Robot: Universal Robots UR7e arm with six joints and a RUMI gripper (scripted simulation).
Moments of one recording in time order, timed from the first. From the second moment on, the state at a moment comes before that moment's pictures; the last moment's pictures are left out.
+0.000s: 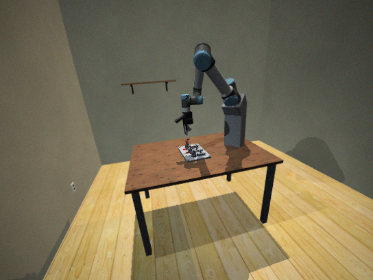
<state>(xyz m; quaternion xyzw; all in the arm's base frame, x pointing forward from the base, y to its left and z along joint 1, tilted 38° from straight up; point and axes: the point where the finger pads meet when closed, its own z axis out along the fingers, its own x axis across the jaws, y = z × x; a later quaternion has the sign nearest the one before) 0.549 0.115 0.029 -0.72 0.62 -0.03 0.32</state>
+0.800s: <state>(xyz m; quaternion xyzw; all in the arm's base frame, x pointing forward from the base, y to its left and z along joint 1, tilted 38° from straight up) 0.550 0.115 0.027 -0.72 0.62 -0.03 0.33</state>
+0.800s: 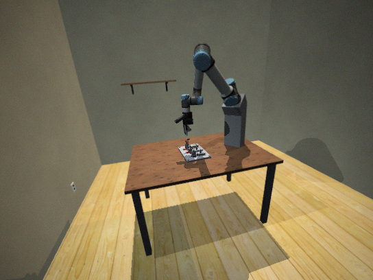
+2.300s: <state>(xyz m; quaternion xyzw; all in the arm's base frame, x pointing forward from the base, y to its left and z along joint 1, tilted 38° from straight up) 0.586 0.141 -0.013 -0.72 0.62 -0.03 0.32</state>
